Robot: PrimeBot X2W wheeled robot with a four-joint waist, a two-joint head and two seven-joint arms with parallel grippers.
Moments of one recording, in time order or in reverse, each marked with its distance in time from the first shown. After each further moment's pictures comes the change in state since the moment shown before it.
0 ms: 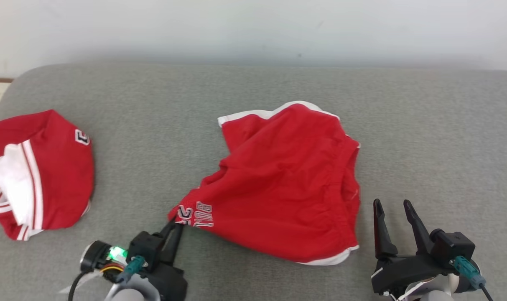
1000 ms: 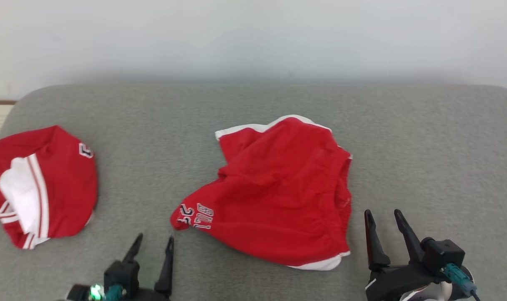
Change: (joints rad) left arm 0.116 -0.017 0.114 0.011 -0.078 0.093 0.000; right arm 0.024 -0.009 0.049 0.011 0.005 0.000 0.000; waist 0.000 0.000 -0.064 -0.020
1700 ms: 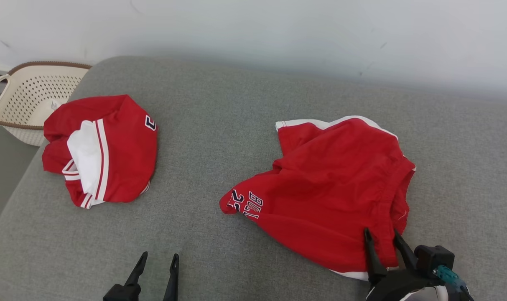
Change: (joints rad) left arm 0.142 -0.035 0.035 -0.139 -0.003 -0.016 0.000; right arm -0.048 -0.025 0.011 0.202 0.025 0.000 0.000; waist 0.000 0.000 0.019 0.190
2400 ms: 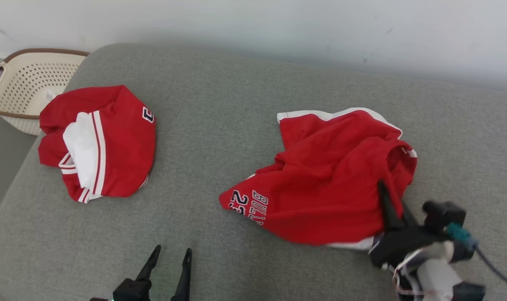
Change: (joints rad) left arm -0.010 -0.005 -0.038 -0.021 -0.018 -0.010 0.000; right arm -0.125 -0.041 0.054 -0.024 0.069 0.000 0.000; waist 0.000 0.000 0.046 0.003
